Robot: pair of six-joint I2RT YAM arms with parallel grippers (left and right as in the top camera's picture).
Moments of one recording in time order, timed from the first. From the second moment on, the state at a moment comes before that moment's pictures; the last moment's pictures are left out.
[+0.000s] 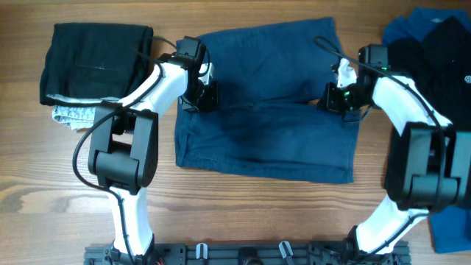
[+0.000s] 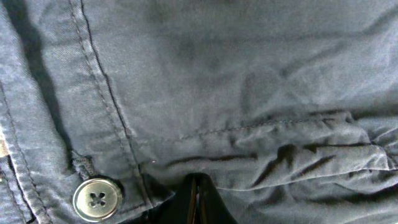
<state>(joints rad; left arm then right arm) -0.28 2.14 1.52 -0.80 0.32 -0.31 -0.07 1.94 1.26 -0.71 -0.41 0.06</state>
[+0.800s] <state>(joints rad) -0.18 1.98 1.56 -0.65 0.15 -0.32 -0.08 2.03 1.37 -0.37 -0.35 0.06</state>
